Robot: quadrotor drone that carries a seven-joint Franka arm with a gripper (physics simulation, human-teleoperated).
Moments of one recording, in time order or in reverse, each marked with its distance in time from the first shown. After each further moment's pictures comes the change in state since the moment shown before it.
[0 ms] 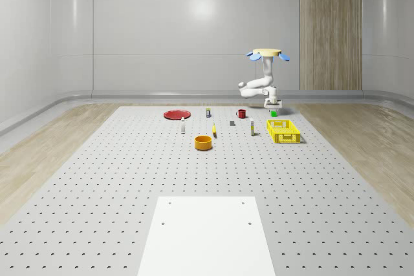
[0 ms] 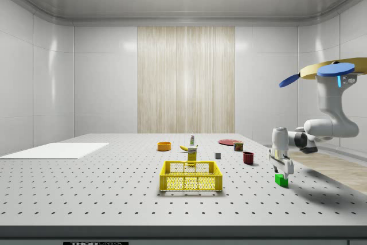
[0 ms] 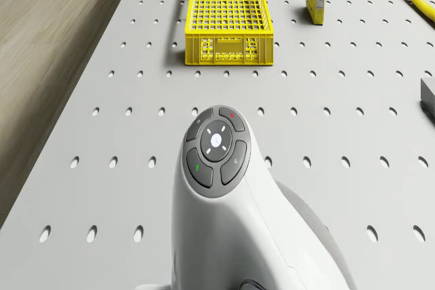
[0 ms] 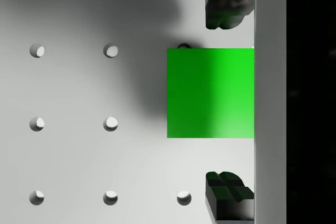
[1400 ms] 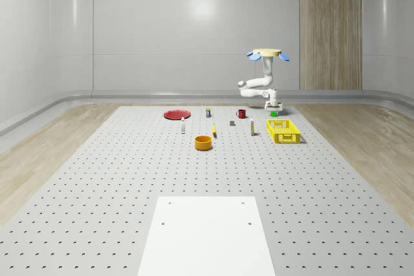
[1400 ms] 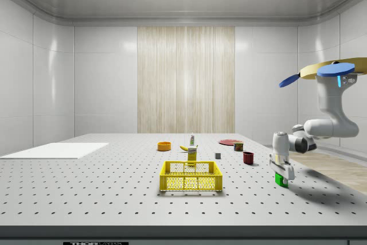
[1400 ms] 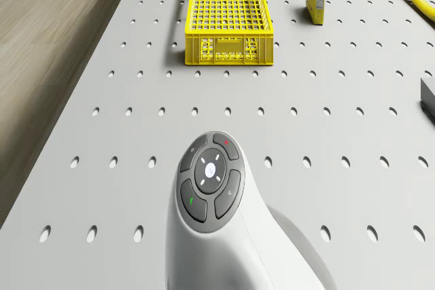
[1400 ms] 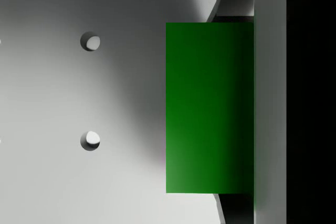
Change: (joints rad) arm -0.043 -0.077 -0.059 0.026 -0.040 0.100 0.031
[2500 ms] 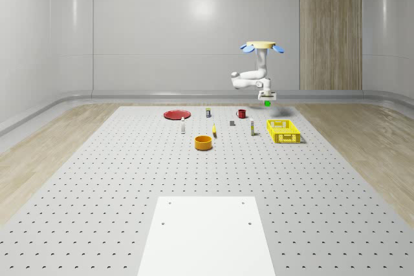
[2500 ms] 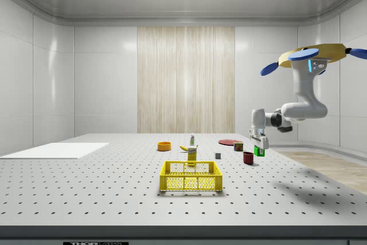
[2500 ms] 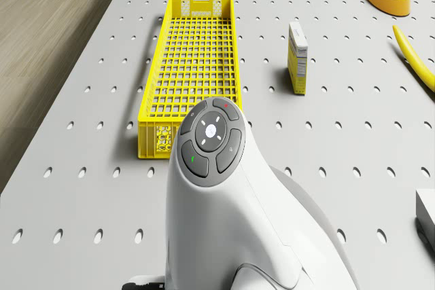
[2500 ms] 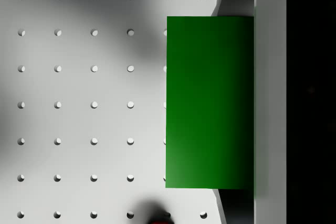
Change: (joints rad) arm -0.027 -0.039 0.137 -0.025 0.146 -0.005 0.035
